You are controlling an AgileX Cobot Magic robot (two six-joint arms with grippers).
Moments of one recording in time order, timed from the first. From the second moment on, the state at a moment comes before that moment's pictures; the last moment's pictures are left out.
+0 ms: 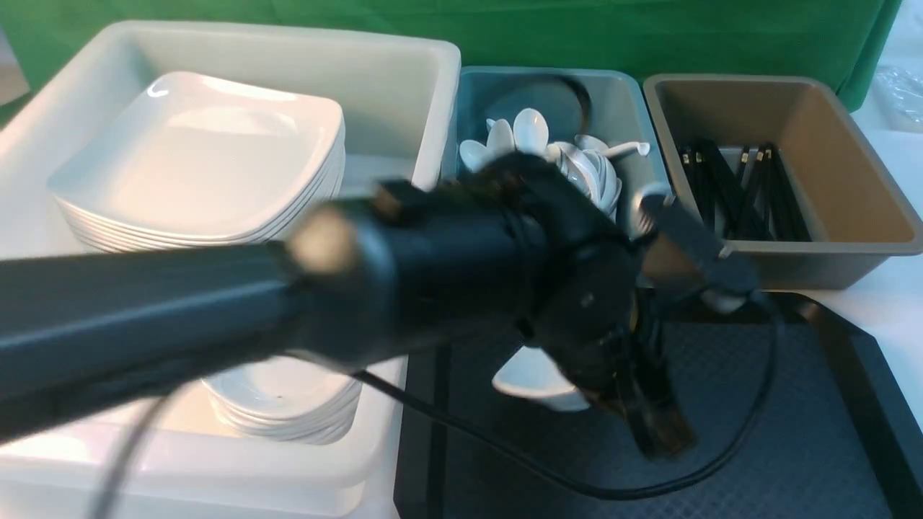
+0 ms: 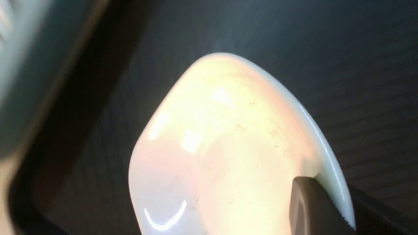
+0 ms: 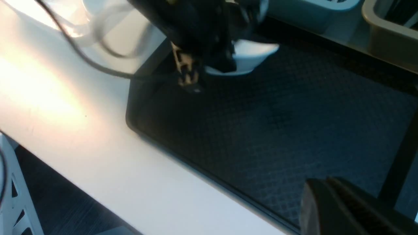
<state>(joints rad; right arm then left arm) 0.82 0.46 -0.98 -0.15 1.15 0.28 -0.98 1.77 -1.45 0.10 0.74 0.07</state>
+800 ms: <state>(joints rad) 0.82 0.56 -0.98 -0.14 0.94 0.25 -0.56 1.30 -0.83 0.36 0.57 0.42</state>
